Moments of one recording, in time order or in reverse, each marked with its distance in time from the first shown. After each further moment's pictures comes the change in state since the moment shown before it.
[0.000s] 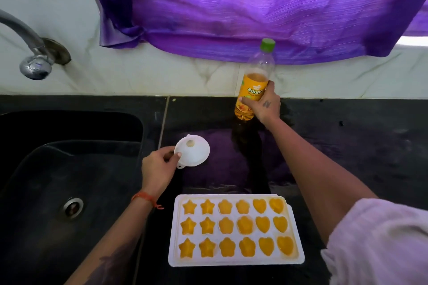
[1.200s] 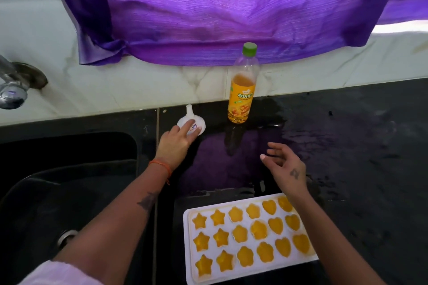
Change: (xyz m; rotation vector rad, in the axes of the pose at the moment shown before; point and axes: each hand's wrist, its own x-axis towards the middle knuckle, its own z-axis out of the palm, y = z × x) left_hand 0.097 0.016 0.023 0.982 -0.117 0.971; right_hand -0.155 0.042 -0.026 0.166 0.065 0.180
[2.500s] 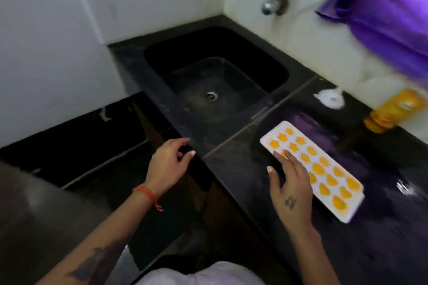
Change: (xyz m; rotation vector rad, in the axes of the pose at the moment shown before) left_hand -0.357 0.246 -0.139 -0.550 0.264 -1.405; right_hand -0.202 -0.003 -0.063 -0.326 -0.608 -0.803
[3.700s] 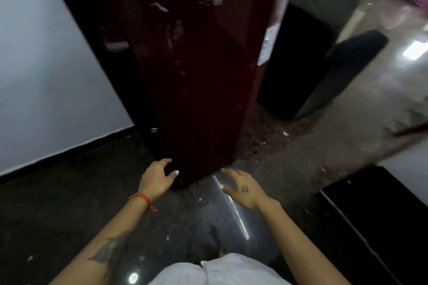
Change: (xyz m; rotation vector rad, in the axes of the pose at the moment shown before) left_hand -0.660 -0.229 -0.190 -0.248 1.023 -1.634; right_hand -0.478 -0.419 0.244 -0.175 -1.725 -1.699
